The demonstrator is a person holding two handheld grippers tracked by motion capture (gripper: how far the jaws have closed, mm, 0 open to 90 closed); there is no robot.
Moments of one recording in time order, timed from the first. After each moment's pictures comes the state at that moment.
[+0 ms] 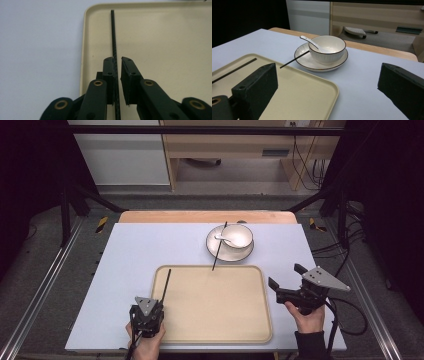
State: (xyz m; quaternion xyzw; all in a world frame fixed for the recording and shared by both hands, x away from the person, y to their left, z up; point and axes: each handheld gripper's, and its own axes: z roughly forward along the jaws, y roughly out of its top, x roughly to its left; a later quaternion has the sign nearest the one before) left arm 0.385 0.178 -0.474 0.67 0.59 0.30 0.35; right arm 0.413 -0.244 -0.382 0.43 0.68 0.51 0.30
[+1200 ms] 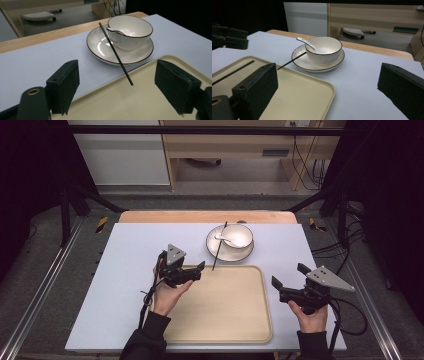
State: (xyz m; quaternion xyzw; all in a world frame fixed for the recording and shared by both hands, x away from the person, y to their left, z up) left arm 0.499 0.118 -0.400 0.74 0.41 0.24 0.47; right arm 0.412 -0.252 -0.381 0.44 0.67 0.52 0.30
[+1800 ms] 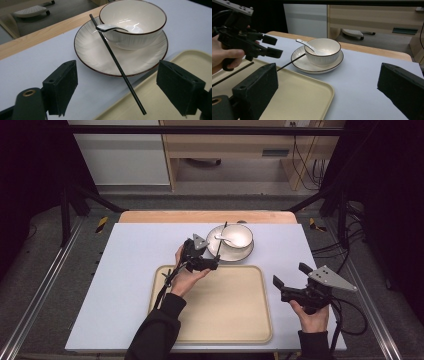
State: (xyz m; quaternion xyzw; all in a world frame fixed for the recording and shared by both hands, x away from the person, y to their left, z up) left arm 0.559 0.068 -0.423 0.79 0.38 0.24 0.41; right arm 0.412 -0.255 -0.379 0.44 0.67 0.52 0.30
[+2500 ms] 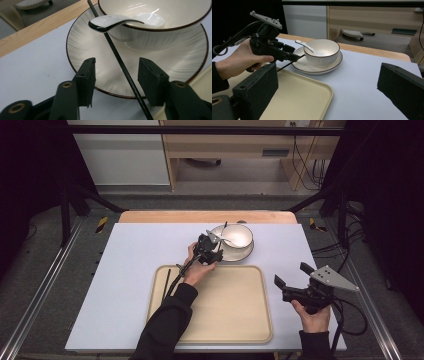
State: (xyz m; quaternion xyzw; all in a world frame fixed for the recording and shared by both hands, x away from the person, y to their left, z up) left arm 0.601 0.036 -0.449 0.82 0.38 0.25 0.35; right arm 0.411 -0.258 -0.378 0.44 0.67 0.52 0.30
